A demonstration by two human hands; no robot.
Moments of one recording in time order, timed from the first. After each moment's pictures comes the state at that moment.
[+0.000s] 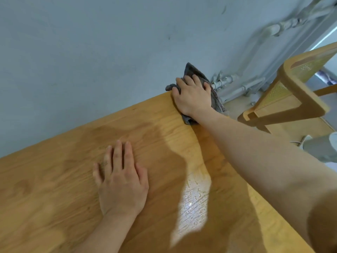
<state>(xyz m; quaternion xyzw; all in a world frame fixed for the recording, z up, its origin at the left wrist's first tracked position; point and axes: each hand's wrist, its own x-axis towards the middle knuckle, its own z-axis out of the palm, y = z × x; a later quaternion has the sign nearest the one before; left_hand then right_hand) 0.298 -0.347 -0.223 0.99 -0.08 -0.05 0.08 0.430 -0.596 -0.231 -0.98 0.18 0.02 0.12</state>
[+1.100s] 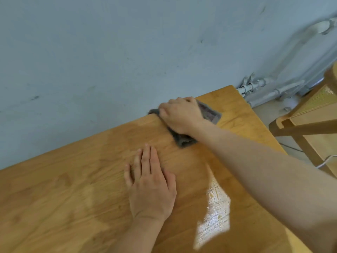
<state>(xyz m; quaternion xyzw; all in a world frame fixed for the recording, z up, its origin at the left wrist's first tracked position) 0.297 -0.346 -0.226 0.99 -0.07 -0.02 0.08 0.443 -0.499 -0.224 -0.99 -0.06 0.00 0.09</state>
